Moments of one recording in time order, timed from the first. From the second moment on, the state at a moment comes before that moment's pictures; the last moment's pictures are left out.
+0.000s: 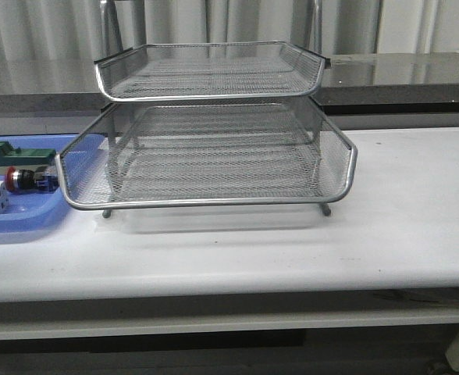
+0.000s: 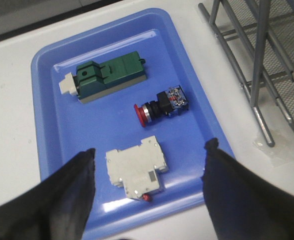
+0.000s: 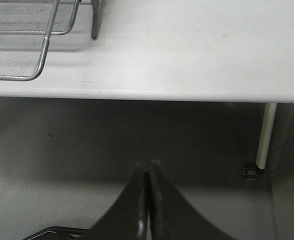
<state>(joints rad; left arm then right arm) -0.03 1.43 -1.21 0.02 0.62 0.26 0.10 0.52 -0.82 0.01 1.11 0.06</state>
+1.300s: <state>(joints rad) -0.03 2.20 -1.85 -0.05 0.84 0.88 0.10 0.52 -0.82 0.01 1.11 0.06</state>
